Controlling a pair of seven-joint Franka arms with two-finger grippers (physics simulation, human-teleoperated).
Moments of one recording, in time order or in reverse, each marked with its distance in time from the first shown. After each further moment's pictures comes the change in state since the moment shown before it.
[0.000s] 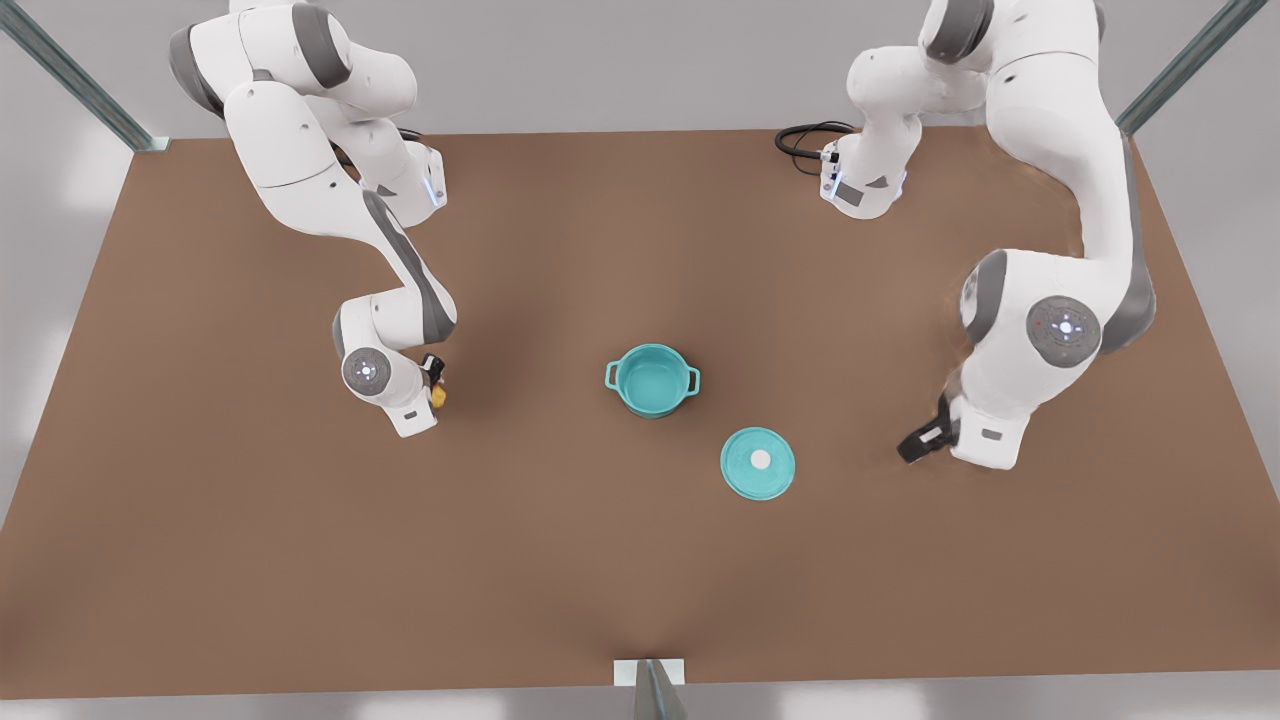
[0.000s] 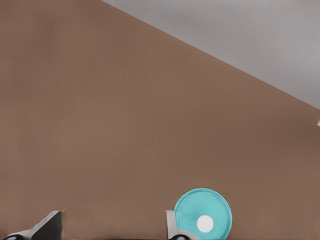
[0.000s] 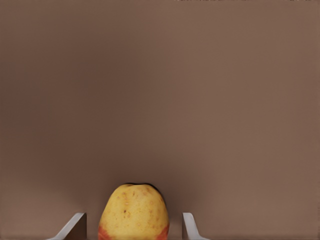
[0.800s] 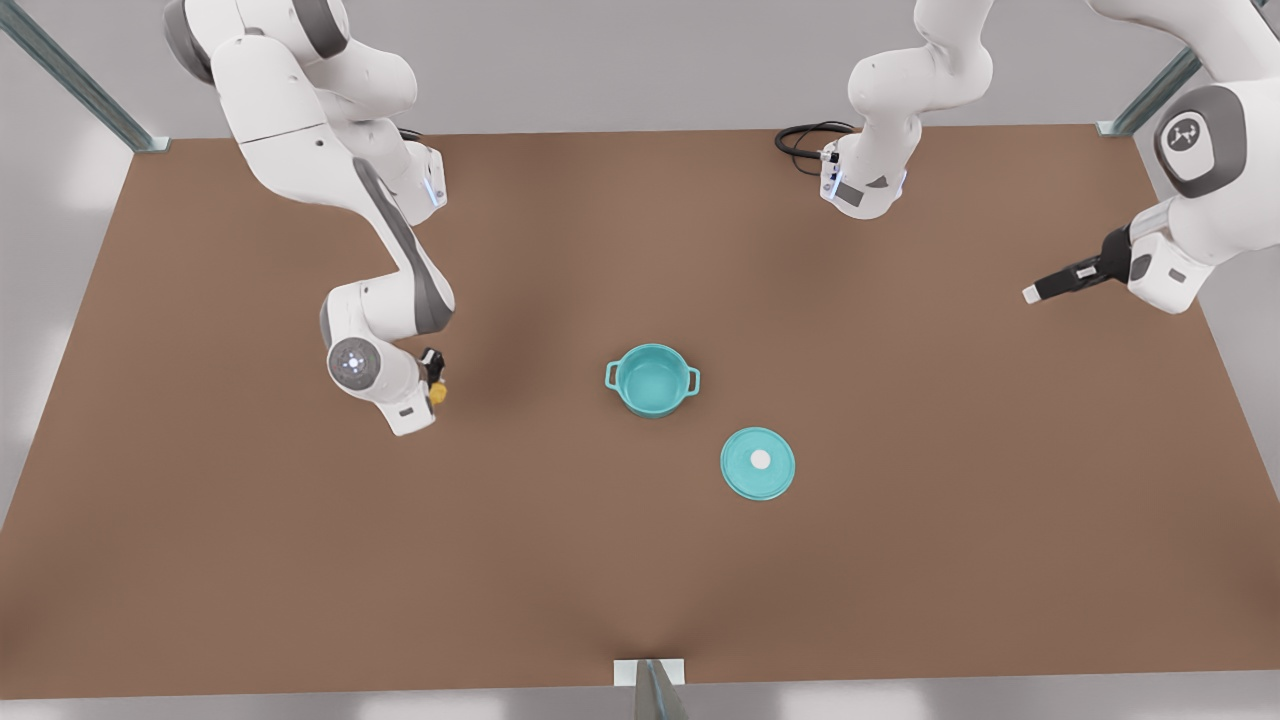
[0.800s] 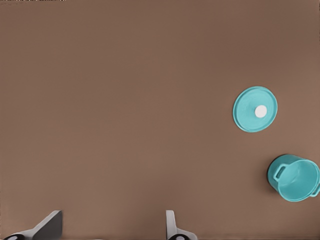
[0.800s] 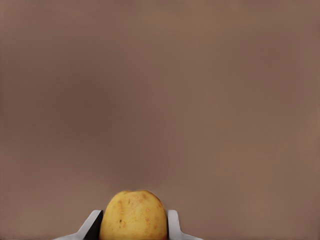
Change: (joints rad) left arm 0.110 -0.381 0.225 -0.316 -0.215 -0.327 0.543; right arm 0.017 -0.110 0.031 0.120 0.076 -0.220 0.004
